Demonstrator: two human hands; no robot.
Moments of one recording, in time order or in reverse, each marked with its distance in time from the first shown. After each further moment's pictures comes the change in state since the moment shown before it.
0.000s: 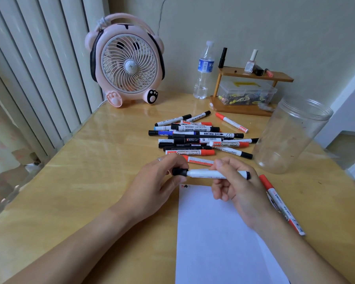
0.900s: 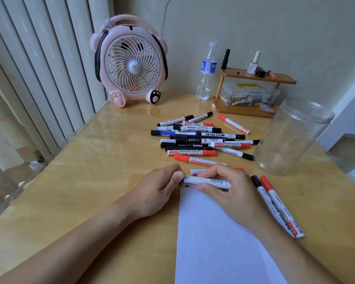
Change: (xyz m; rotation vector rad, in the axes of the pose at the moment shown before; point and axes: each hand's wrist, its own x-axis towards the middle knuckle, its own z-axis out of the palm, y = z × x) left_hand -0.002 -0.009 0.005 -0.075 -0.169 -0.195; right_hand -0.002 0.008 0.001 -0.620 -0.063 -0.179
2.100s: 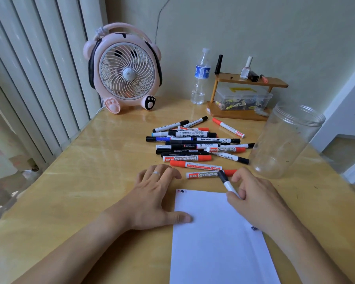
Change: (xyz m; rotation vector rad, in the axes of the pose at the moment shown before) left_hand -0.003 -0.006 -0.002 0.458 -0.077 0.014; right_hand -0.009 0.003 -0.041 -0.572 0.033 0.295
